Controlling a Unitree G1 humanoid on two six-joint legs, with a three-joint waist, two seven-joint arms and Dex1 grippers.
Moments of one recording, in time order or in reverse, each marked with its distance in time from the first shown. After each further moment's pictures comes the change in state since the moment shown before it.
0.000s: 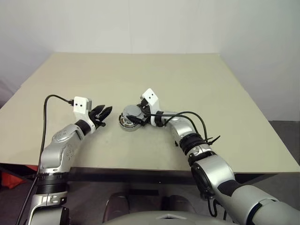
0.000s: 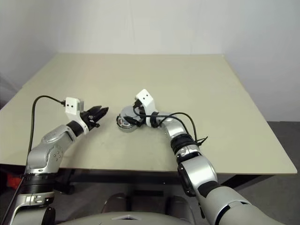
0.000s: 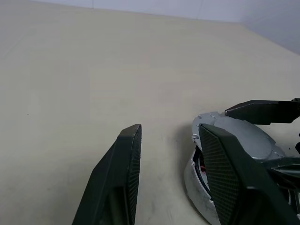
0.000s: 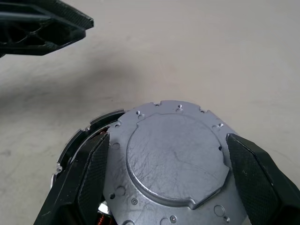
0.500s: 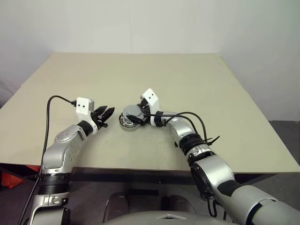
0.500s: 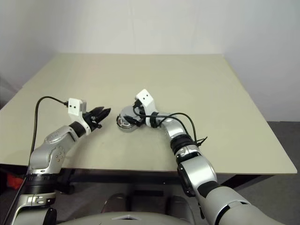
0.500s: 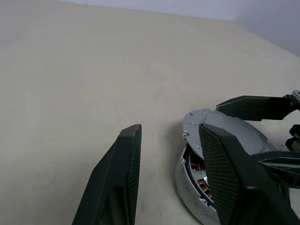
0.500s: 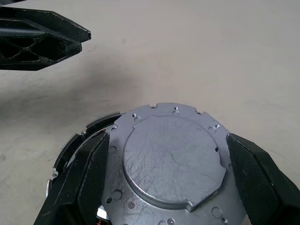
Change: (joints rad) left arm 0.005 -0.013 -0.017 -0.005 0.000 0.000 0.000; right arm 0.000 0.010 -0.012 0.021 0.011 -0.020 -0.030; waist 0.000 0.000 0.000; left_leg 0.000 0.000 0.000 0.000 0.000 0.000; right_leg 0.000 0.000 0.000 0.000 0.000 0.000
